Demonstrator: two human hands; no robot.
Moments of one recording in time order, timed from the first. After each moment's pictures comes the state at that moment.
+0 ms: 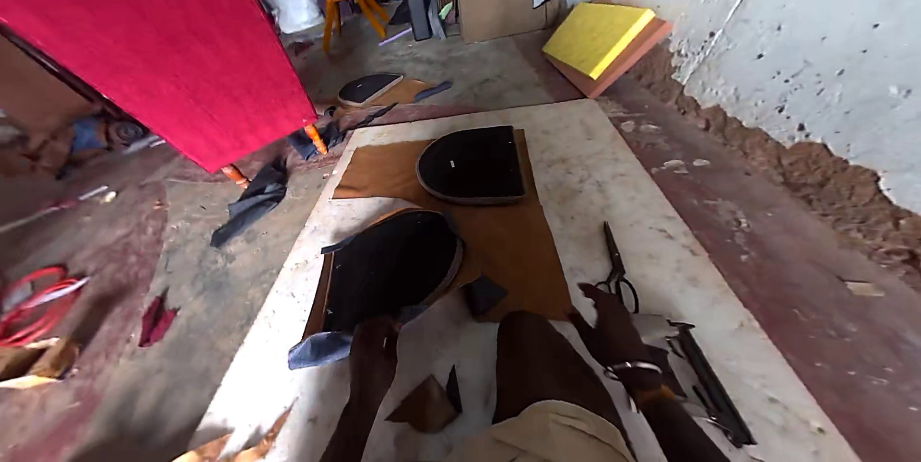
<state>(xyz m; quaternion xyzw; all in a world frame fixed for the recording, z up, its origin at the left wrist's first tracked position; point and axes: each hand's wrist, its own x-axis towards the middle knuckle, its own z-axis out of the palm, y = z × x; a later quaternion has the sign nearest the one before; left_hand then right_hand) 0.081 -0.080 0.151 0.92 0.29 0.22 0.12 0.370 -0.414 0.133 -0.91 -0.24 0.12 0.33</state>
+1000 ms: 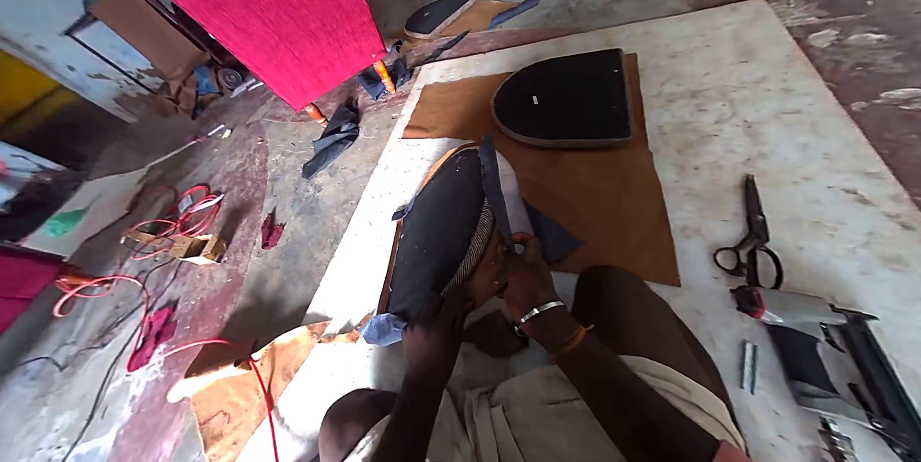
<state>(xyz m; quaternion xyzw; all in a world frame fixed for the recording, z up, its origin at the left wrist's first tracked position) 0.019 -0.150 0.213 0.91 0.33 0.26 0.00 0.189 -0.208 0.250 -0.51 0.02 0.44 0.74</state>
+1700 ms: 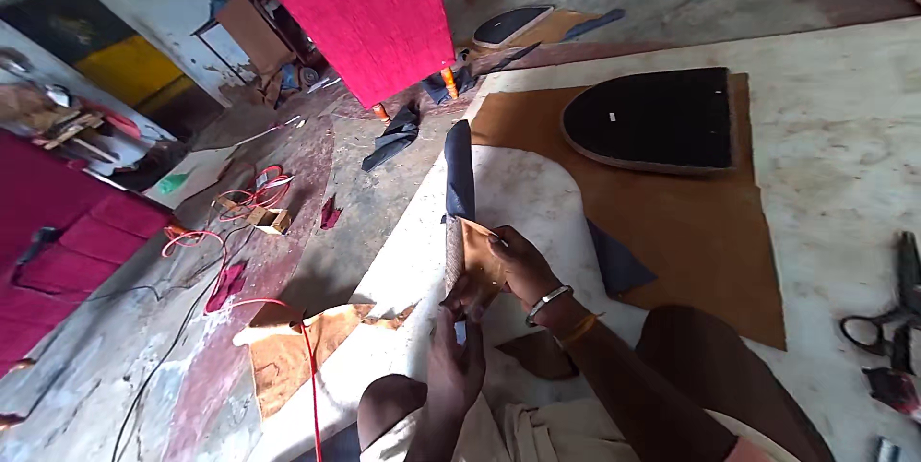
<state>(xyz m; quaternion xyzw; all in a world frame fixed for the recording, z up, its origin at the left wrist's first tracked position) -0.026 -0.155 0.247 0.81 0.29 0.43 0.29 0.155 -0.154 0.290 -0.54 -0.27 0.50 0.62</state>
